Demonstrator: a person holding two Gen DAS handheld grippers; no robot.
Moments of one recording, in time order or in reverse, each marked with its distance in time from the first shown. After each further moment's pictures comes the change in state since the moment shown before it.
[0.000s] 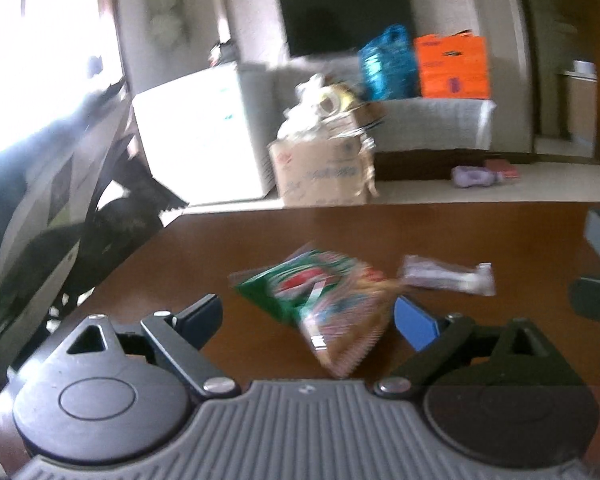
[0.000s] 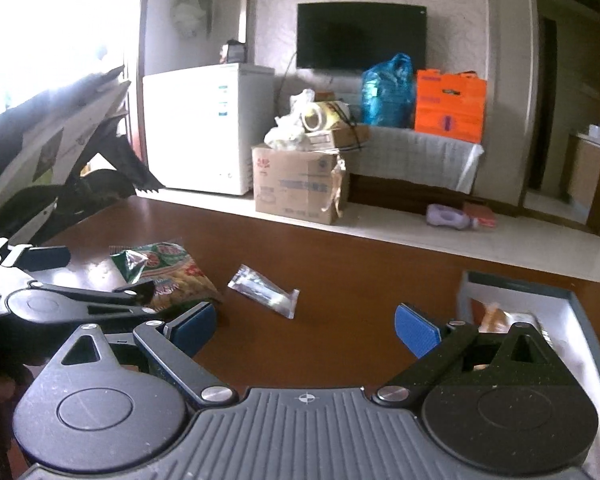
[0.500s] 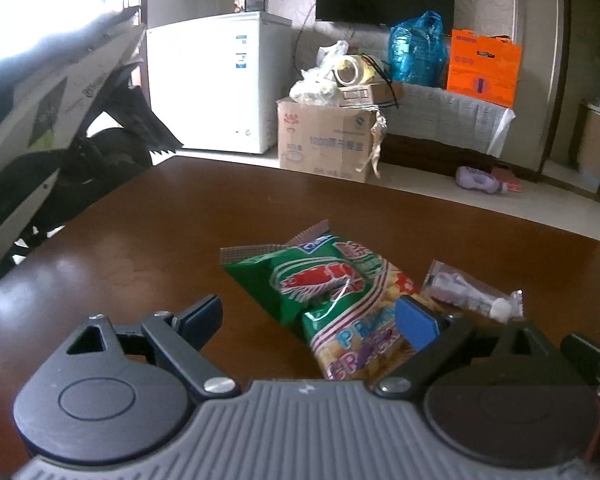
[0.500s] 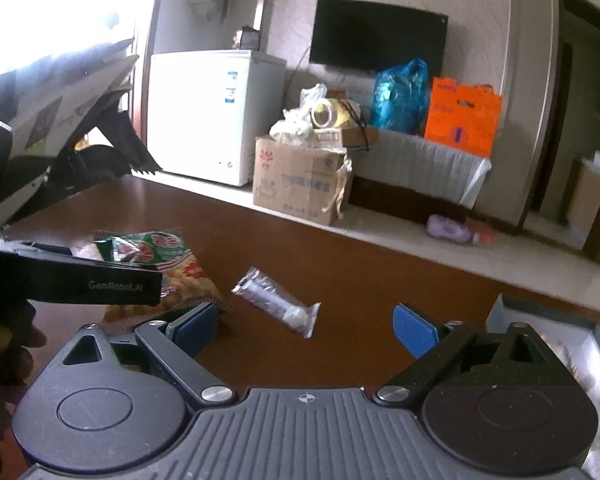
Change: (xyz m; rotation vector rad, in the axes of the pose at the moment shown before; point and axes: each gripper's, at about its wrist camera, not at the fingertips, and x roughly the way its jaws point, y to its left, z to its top) left arm 0.077 0.016 0.010 -0.175 0.106 -0.073; right arm 0.046 0.030 0.002 -0.115 -0.009 -0.050
